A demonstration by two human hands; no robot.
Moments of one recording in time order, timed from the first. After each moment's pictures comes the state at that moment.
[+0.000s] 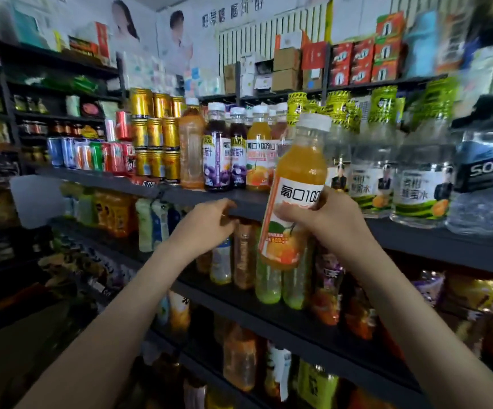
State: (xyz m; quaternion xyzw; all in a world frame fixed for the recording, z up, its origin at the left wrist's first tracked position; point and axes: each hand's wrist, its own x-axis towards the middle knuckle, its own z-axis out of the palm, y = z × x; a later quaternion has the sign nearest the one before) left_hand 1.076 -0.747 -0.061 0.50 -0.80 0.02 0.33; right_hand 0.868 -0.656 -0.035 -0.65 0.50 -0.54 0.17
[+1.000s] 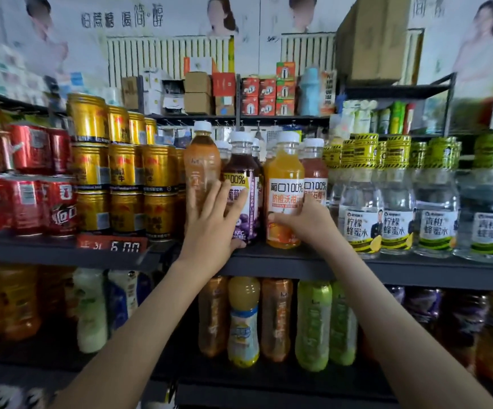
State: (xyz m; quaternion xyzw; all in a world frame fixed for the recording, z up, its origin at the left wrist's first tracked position) left_hand 1.152 -0.929 -0.021 0.32 -0.84 0.26 0.35; right_hand 0.989 -0.835 0.011 -0.50 0.70 -0.51 0.00
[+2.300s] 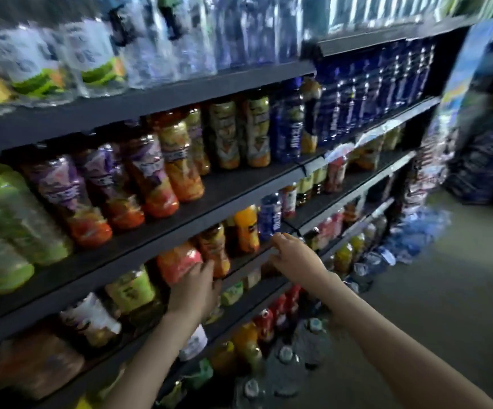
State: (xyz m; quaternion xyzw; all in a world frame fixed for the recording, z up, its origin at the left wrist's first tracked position) left_hand 0.881 -0.599 -0.311 0.14 -0.98 -0.10 0.02; right_hand 0.768 -0.408 -0.310 -0.29 0.92 -0.26 0.01
